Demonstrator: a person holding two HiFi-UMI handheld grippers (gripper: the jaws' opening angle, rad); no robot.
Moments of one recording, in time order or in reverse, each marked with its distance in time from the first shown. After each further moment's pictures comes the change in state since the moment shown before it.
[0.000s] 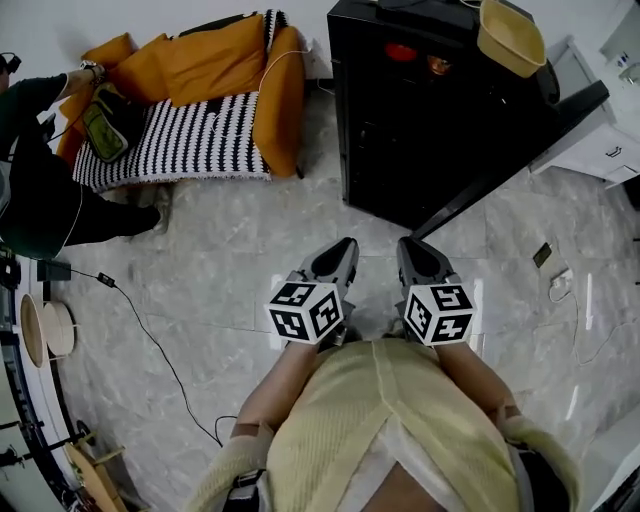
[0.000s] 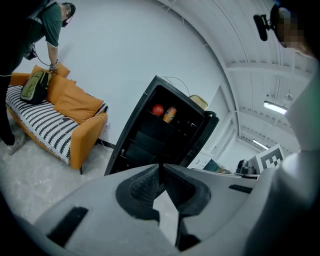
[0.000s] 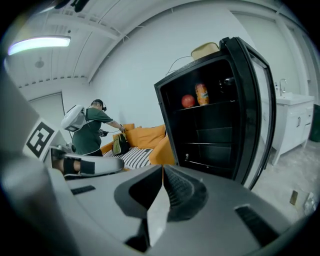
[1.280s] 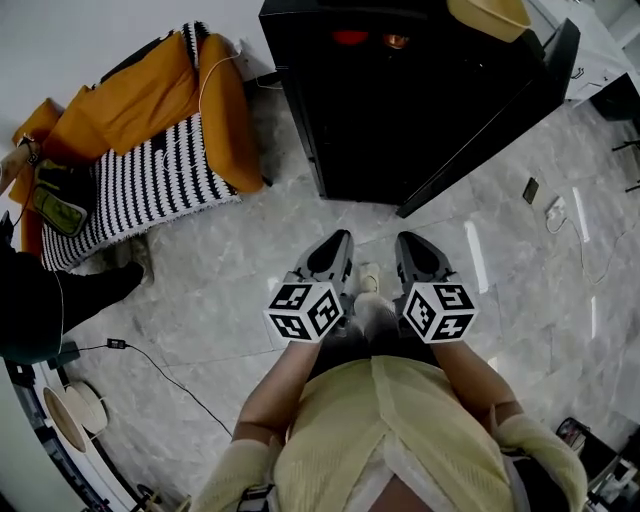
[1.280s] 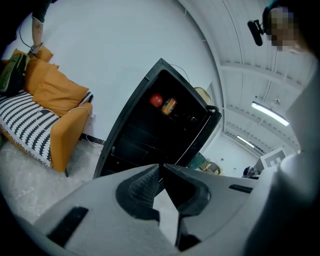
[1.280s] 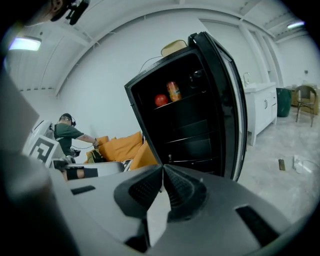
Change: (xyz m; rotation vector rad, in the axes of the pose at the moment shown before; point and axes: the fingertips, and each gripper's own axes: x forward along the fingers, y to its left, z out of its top) left arm 0.058 0.042 0.009 0.029 0.093 -0.177; right arm 0.032 -0.023 -0.014 0.248 -0.086 -0.262
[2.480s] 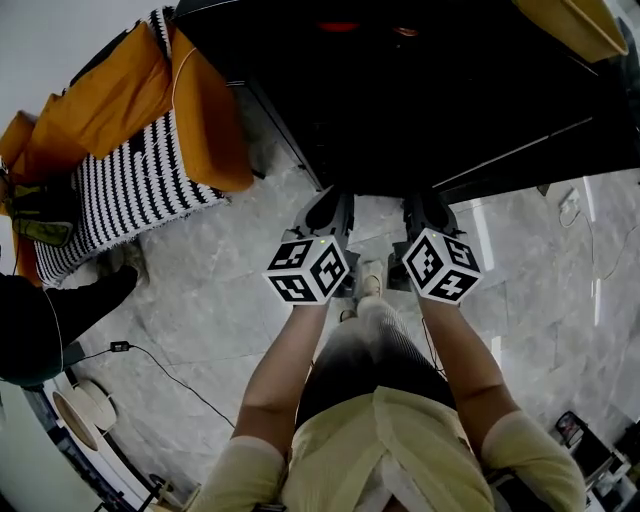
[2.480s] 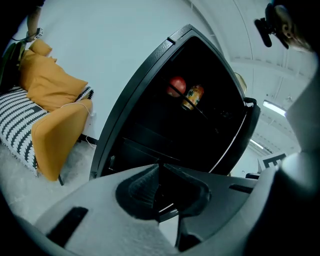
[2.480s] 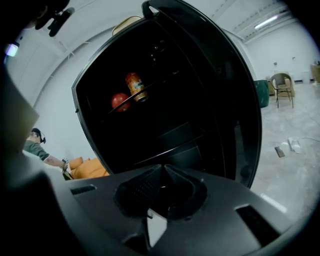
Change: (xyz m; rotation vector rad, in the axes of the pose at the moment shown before) left arm 0.146 0.067 0.028 -0.014 -0.012 0.066; right arm 0.137 -0.103 0.043 0.190 -0.153 -0.163
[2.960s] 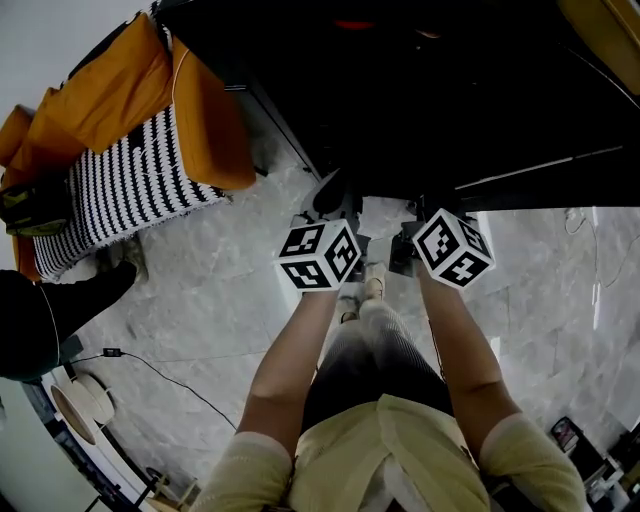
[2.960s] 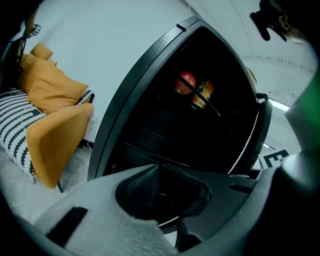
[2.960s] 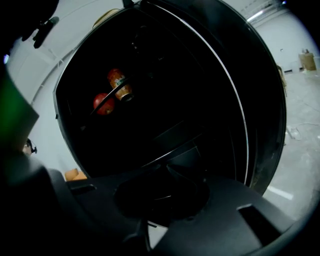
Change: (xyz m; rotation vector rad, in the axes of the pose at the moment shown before) left arm 0.041 0.023 0.015 0.019 -0.051 0.040; right arm 0.050 -0.013 0.011 0.100 -0.038 -0.027
